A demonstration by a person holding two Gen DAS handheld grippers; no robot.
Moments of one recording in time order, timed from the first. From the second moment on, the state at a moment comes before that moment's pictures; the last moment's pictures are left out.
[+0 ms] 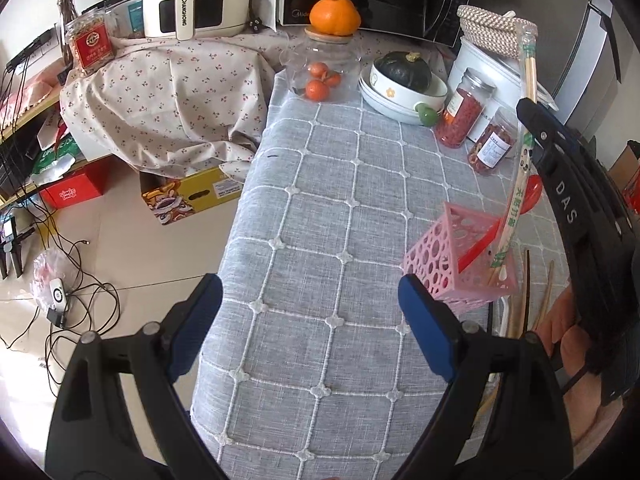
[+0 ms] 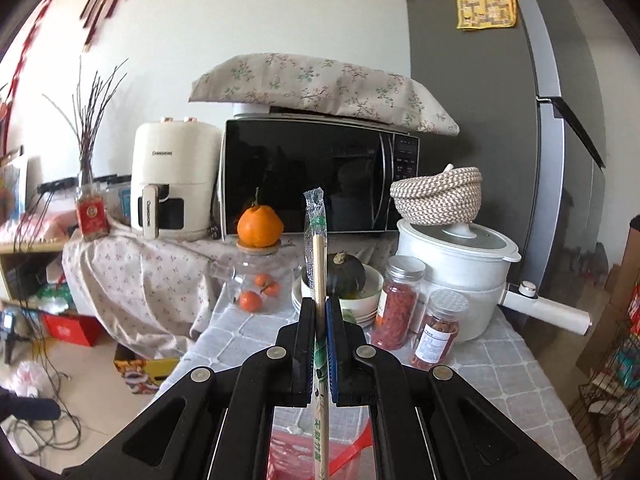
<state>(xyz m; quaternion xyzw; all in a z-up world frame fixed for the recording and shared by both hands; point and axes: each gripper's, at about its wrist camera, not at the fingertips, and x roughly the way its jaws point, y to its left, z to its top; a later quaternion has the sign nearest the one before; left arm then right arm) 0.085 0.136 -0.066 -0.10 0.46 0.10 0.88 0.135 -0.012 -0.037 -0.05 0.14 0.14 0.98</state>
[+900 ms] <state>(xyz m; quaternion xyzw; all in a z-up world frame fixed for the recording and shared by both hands) 0.082 0.087 -0.064 -0.09 0.47 0.04 0.88 0.096 -0.123 -0.001 0.00 0.22 0.13 0.97</state>
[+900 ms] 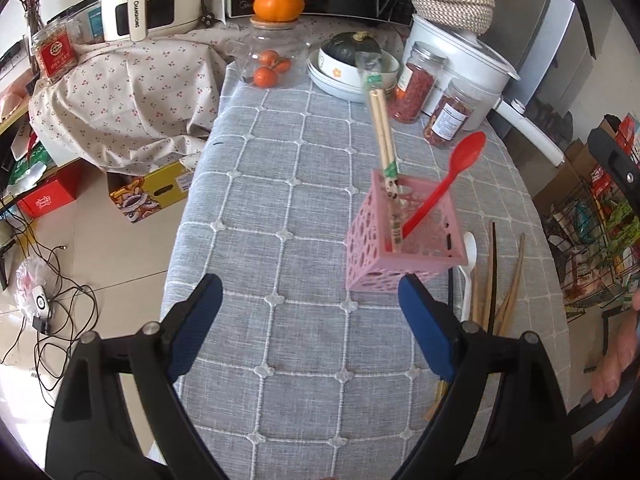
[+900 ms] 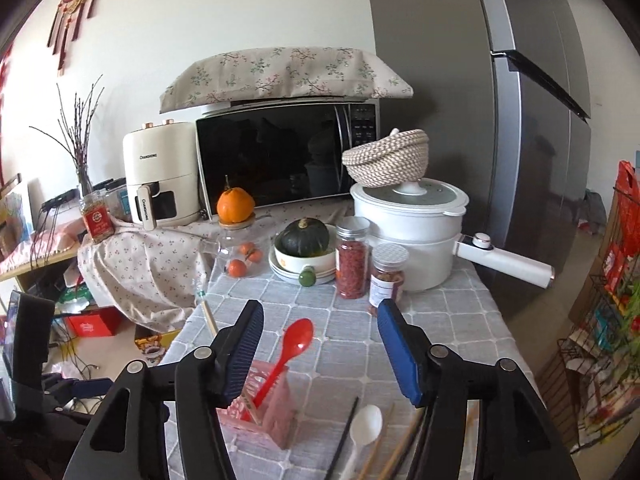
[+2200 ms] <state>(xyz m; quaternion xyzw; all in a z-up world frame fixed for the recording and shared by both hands) 0.163 -0.103 -0.132 0.01 0.59 -0.14 0.80 0.132 -0.314 -0.109 0.09 0.54 -0.02 0.84</state>
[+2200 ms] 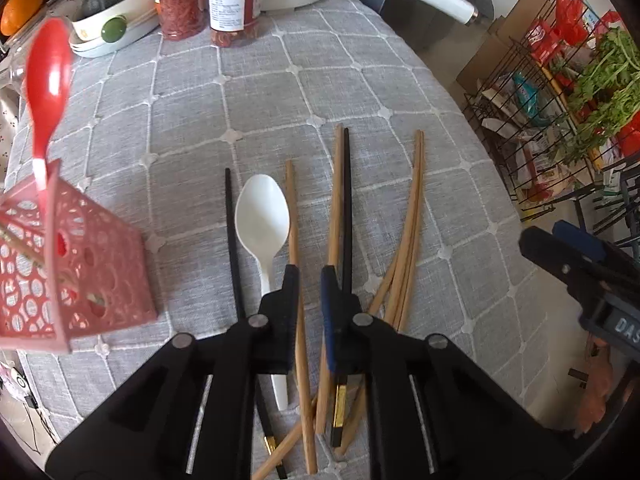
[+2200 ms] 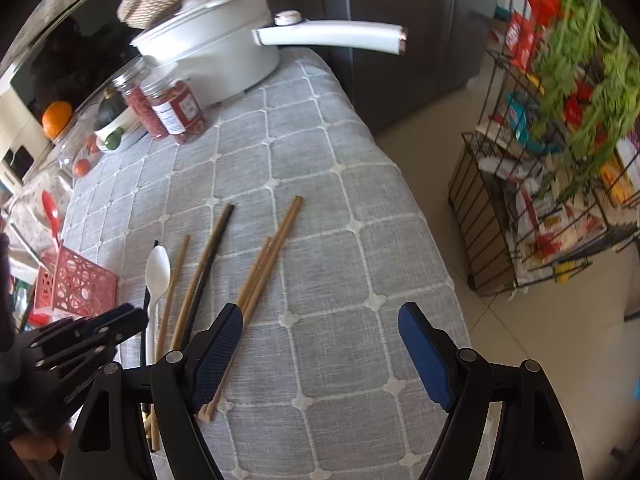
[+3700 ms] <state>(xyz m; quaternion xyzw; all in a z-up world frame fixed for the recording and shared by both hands) 0.066 -0.003 -0.025 -0.03 0.40 -0.14 0.90 0.137 -0.284 -0.139 0.13 0.59 0.03 0.79</state>
